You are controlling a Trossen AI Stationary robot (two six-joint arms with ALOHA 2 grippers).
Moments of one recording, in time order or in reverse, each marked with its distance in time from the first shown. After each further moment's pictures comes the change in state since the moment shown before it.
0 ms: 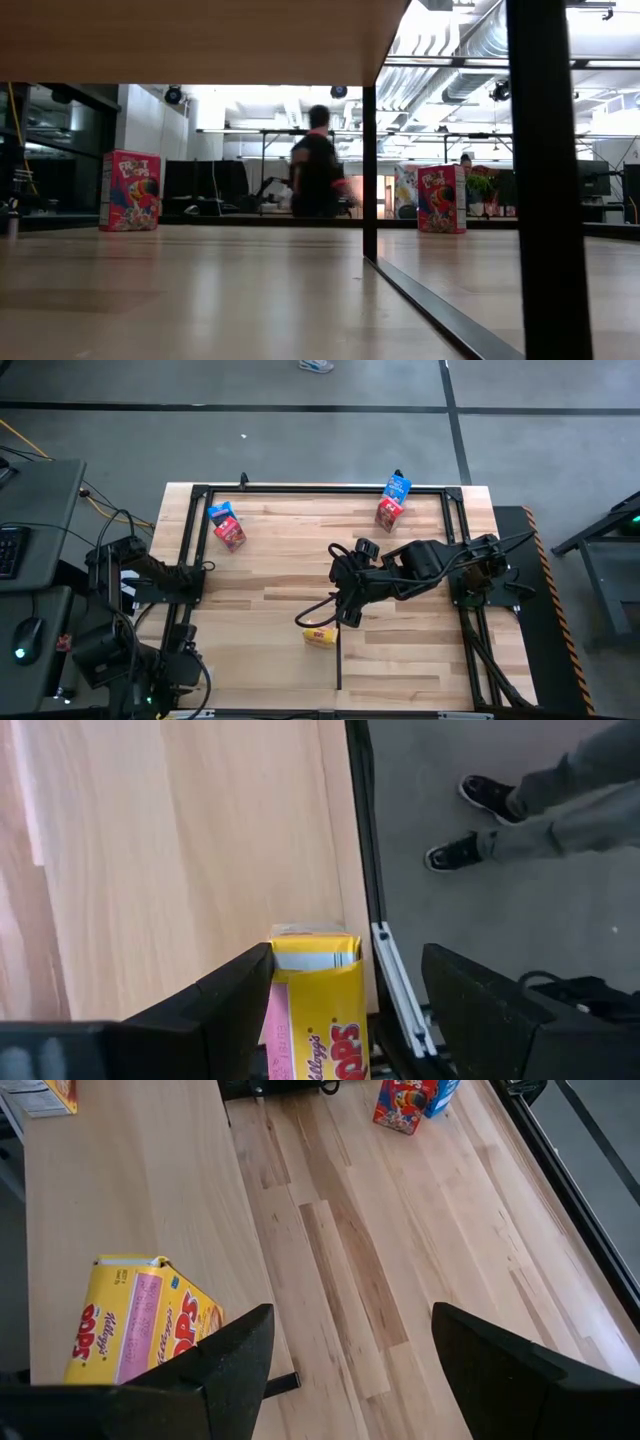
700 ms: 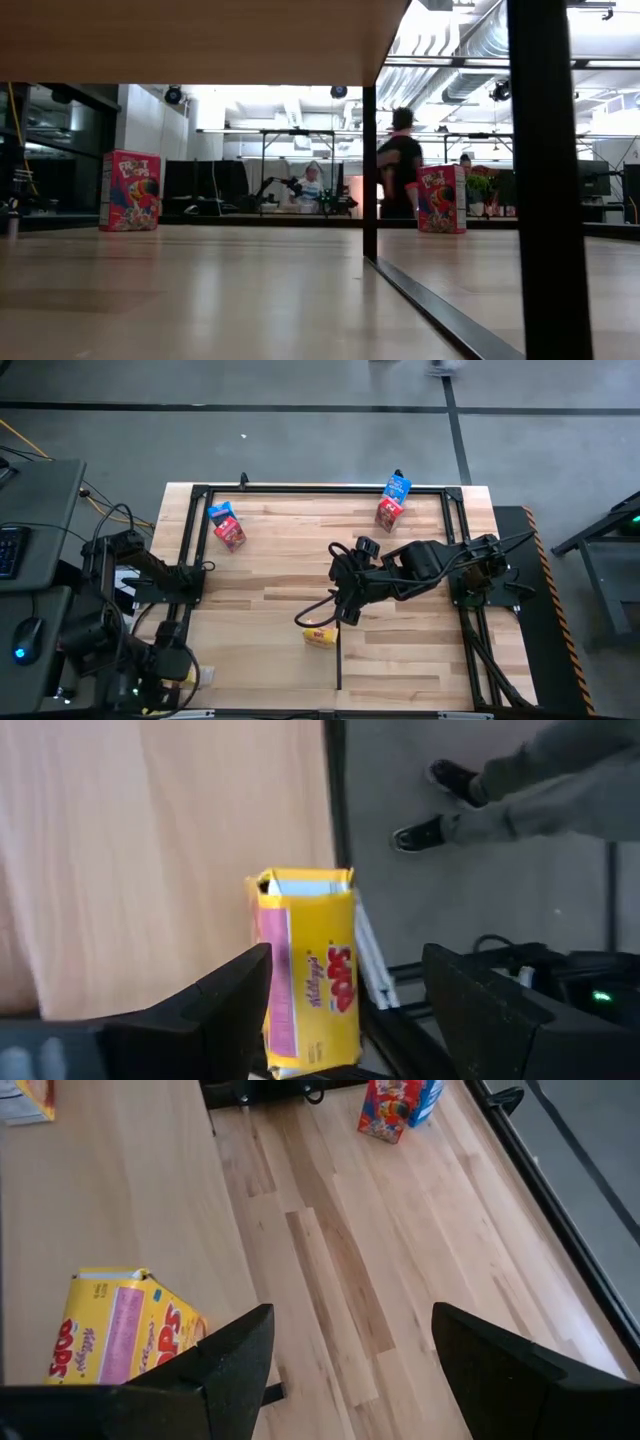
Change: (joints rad) left arm -0.031 -0.057 -0.022 -0.001 0.084 -0.075; right arm 0.000 0.001 -0.004 0.004 0.047 0.000
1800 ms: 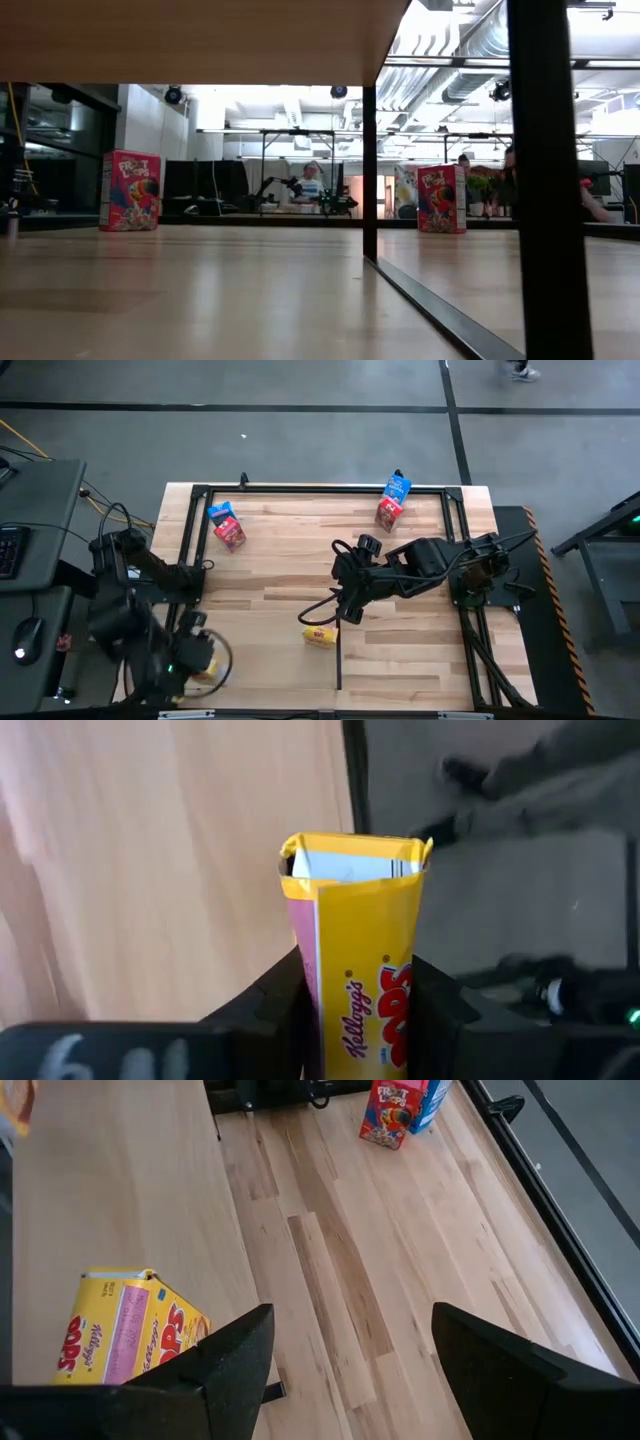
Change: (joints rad) left arm 0.179 0.001 0.034 0.000 0.050 0.222; right arm 0.000 -0.019 0.000 0.003 -0.007 -0.019
